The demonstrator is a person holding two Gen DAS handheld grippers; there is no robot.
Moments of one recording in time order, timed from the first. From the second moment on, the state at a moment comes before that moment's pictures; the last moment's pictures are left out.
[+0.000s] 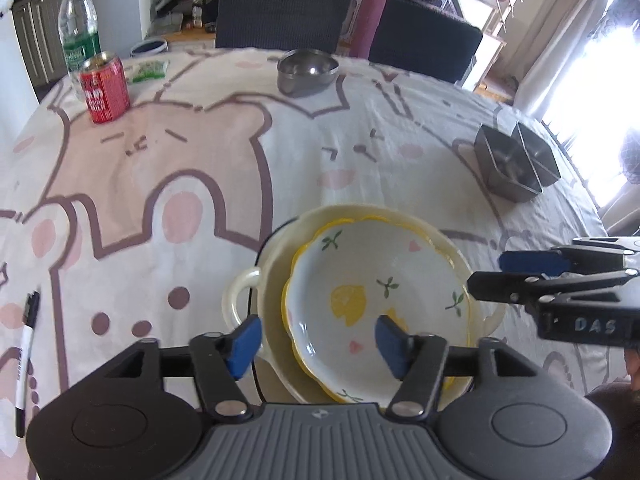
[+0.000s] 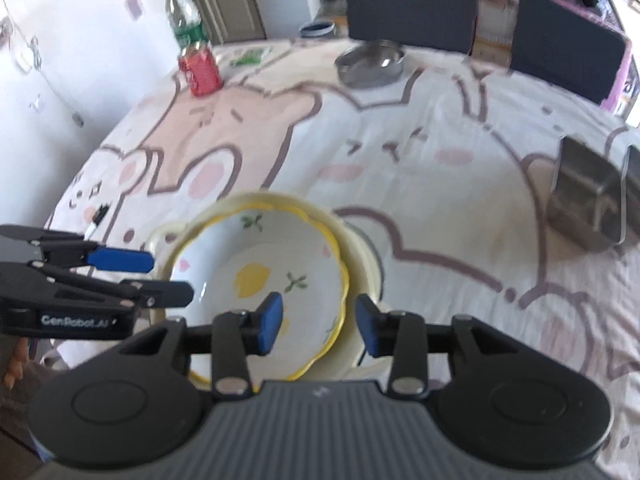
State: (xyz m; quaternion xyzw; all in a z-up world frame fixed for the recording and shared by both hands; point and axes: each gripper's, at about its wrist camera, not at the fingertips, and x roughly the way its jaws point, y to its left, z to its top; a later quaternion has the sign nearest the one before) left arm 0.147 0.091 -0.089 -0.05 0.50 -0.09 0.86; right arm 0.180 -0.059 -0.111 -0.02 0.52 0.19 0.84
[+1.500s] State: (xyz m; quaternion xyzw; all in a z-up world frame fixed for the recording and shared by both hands) left arm 0.288 -0.057 -0.101 -0.05 0.39 -0.16 0.90; right arm 0.279 -0.283 -0.191 0.41 0.43 -0.18 0.78
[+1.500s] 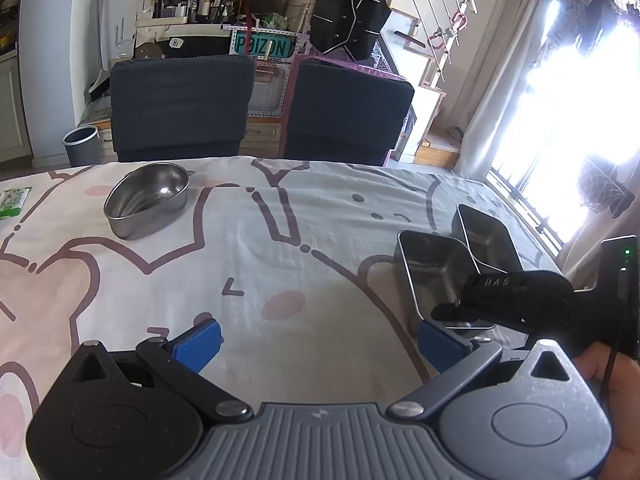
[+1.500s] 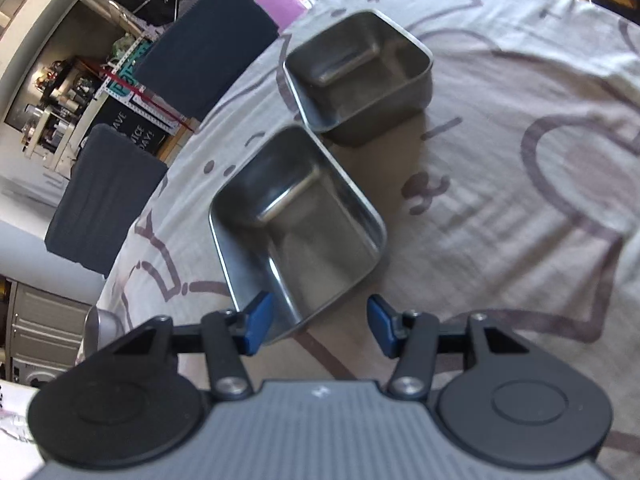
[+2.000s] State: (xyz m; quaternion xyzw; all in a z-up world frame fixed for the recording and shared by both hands) left arm 0.296 -0.058 -0.108 -0.06 0.39 -0.15 0.91; right arm 0.288 -0.283 -0.180 0.33 0.47 -0.12 0.81
